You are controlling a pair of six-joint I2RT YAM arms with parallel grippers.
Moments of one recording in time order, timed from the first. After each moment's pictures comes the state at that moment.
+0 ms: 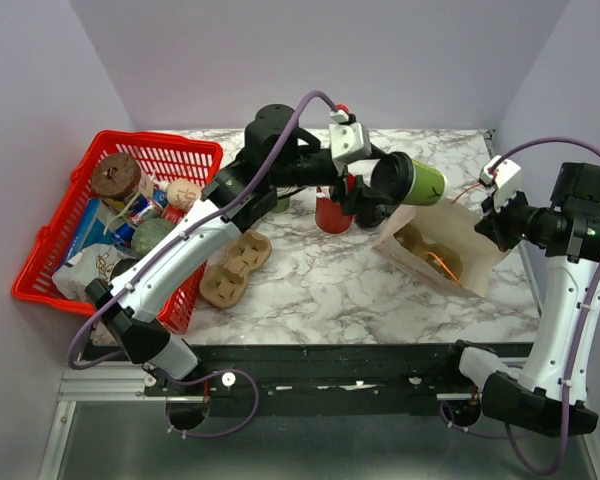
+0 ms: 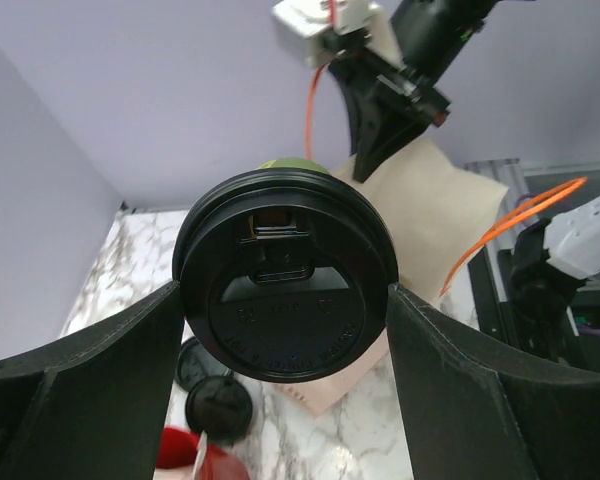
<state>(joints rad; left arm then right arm) -0.79 1.52 1.78 -0.27 0.70 0.21 -0.33 1.07 1.52 -1.34 -0.62 -0.89</state>
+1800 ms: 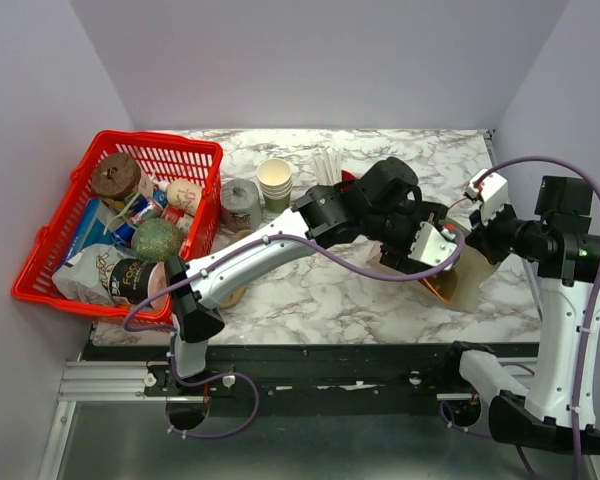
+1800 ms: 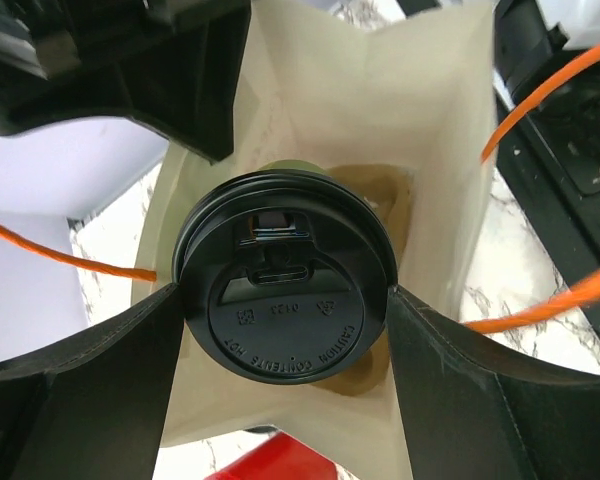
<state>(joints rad) -1.12 1.87 2.12 -0.80 0.48 0.88 -0.19 0.98 1.46 -1.34 -0.52 -0.78</state>
